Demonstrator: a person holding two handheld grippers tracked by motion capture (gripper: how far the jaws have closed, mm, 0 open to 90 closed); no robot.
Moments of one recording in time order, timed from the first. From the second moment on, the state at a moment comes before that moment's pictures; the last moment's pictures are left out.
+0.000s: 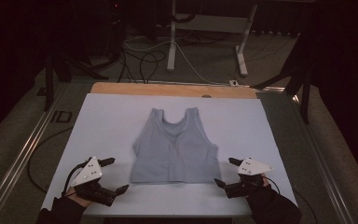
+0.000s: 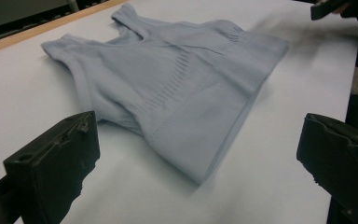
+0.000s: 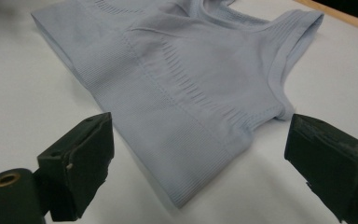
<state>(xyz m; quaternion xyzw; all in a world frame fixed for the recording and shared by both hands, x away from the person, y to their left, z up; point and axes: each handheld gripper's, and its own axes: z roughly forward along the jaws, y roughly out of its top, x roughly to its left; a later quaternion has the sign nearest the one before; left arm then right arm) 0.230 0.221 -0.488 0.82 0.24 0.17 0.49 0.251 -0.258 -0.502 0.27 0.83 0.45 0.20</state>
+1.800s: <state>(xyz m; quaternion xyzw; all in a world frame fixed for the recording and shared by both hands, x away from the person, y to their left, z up) 0.242 0.192 -0.459 0.84 0.27 0.19 0.44 0.353 -0.159 -0.433 0.19 0.84 0.46 0.21</state>
